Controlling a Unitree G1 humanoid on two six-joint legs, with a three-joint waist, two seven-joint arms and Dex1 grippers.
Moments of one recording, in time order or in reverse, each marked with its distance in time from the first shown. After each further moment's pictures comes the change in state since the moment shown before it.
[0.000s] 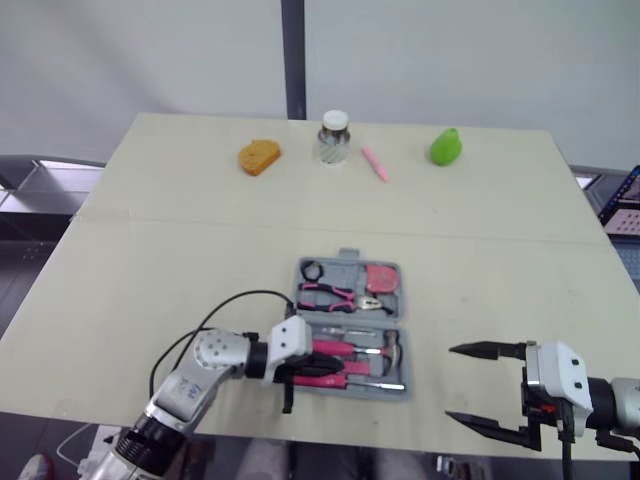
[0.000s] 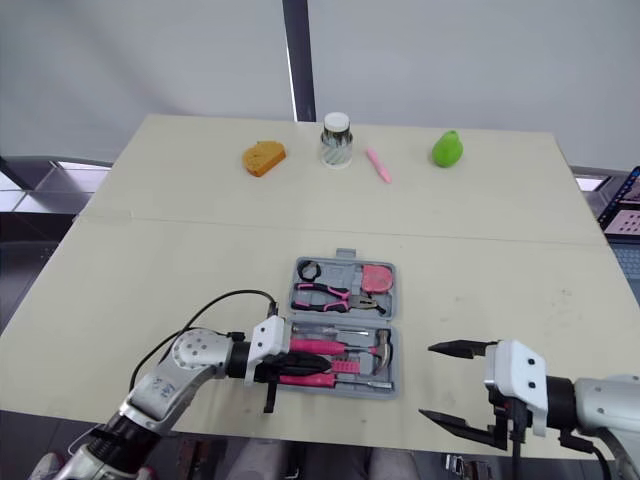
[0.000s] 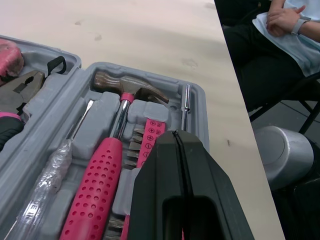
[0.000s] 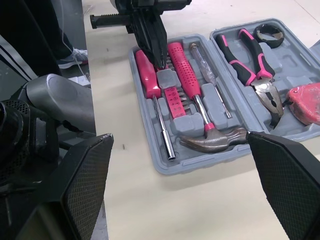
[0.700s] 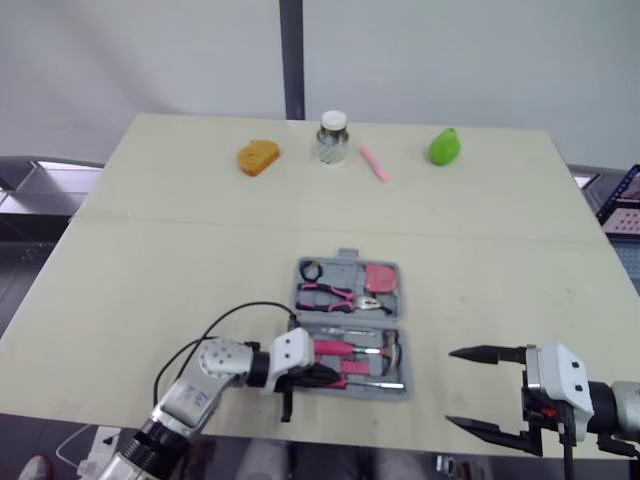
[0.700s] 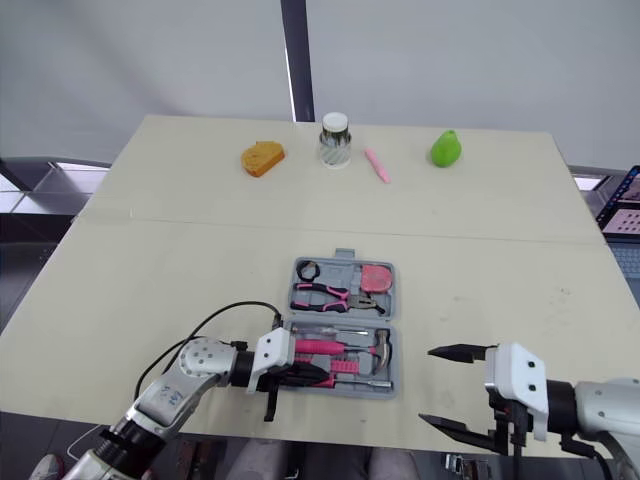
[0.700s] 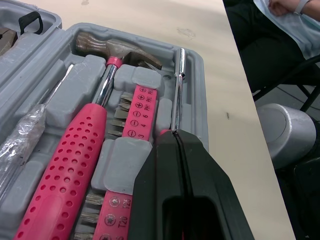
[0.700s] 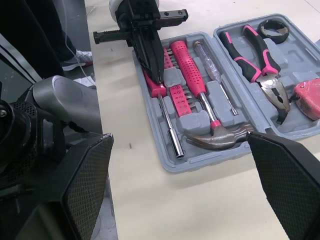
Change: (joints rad) left arm 0.017 -0.010 -0.021 0.063 0.075 -0.039 -0.009; right arm 0.019 -0.002 -0.006 -0.016 0.015 0.022 -0.001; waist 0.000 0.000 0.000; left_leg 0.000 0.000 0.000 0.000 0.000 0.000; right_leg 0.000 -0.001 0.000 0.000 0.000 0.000
